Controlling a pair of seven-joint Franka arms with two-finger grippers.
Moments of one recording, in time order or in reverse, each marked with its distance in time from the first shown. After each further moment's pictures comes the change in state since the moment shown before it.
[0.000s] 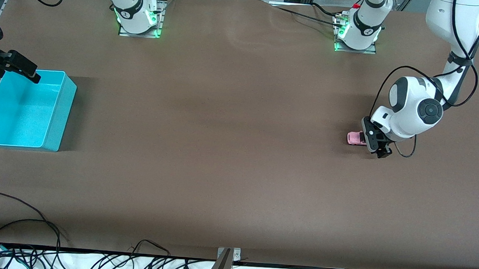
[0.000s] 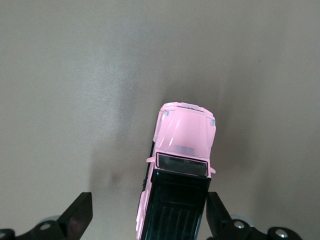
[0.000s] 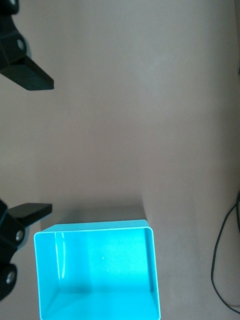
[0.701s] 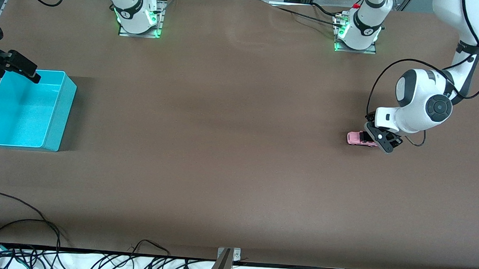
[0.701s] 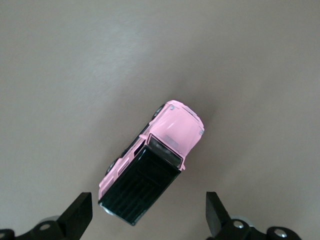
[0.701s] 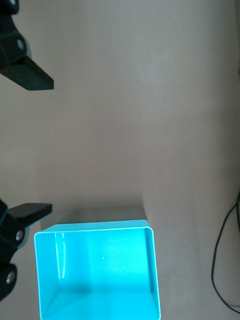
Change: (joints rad) left arm -0.003 -0.088 -0.002 0.001 -0.003 -0.170 -0.438; right arm 0.000 0.000 0.000 0.000 0.000 -0.001 0.000
